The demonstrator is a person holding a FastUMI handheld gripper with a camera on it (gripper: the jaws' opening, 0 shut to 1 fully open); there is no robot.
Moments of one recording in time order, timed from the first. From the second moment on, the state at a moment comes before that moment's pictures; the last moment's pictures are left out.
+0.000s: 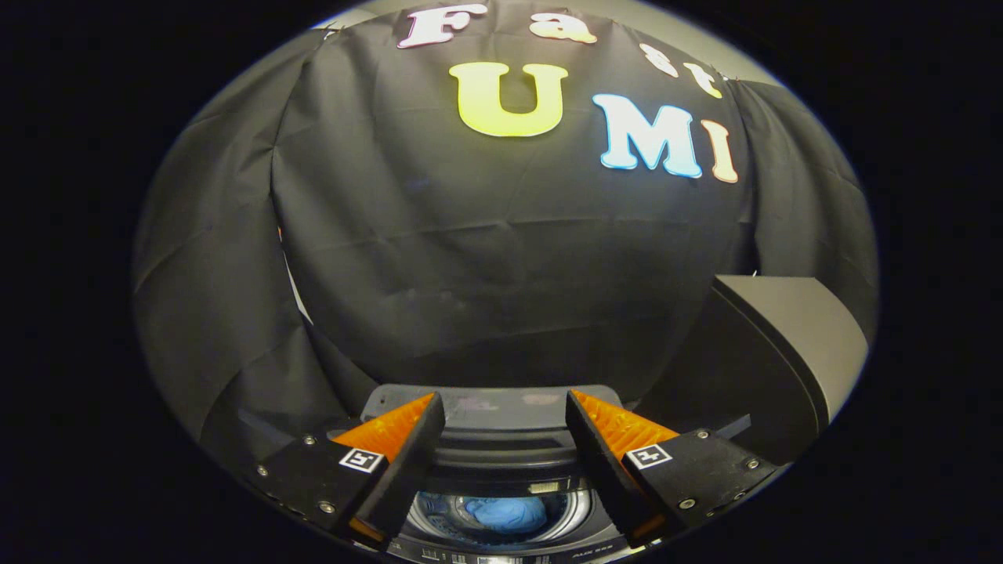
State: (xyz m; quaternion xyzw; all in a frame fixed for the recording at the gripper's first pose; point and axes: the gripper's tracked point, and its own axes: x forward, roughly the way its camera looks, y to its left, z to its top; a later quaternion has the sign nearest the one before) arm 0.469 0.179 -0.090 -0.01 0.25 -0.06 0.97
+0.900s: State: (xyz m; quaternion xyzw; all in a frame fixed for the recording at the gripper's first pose) arm 0.312 0.175 -0.087 0.01 0.23 -0.05 0.97
